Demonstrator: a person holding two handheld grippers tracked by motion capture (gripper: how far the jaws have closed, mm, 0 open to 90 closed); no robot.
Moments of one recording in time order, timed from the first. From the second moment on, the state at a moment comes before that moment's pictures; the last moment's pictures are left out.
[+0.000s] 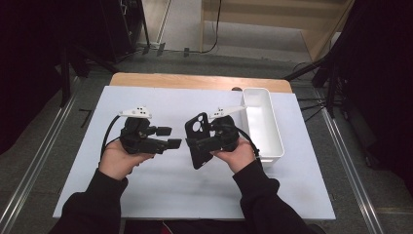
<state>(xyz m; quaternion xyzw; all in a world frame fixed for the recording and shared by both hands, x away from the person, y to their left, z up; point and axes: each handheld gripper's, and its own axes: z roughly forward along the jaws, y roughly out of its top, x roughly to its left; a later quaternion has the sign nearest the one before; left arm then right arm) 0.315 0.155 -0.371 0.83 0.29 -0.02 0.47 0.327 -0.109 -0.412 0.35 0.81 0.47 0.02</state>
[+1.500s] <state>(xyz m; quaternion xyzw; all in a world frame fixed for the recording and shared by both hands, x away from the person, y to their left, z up) 0.291 0.186 -0.452 0.85 0.29 -0.01 0.44 0.329 -0.152 -0.397 0.33 0.81 0.48 -0.02</state>
